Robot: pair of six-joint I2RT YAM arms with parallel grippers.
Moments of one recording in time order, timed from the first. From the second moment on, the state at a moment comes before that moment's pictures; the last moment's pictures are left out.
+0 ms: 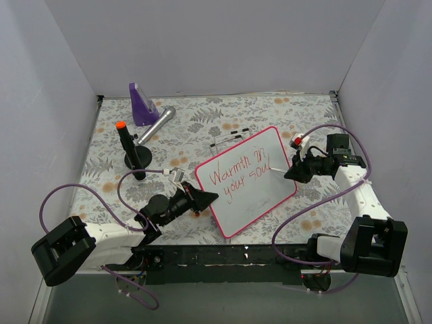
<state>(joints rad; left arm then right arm) -0.90 1.08 0.11 0.99 0.05 -0.81 -0.07 1.21 0.85 -0.71 -0.85 -0.78</state>
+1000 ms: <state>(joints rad) -0.89 1.06 0.11 0.96 0.04 -0.81 -0.07 1.21 0.87 -0.70 -0.77 -0.73</state>
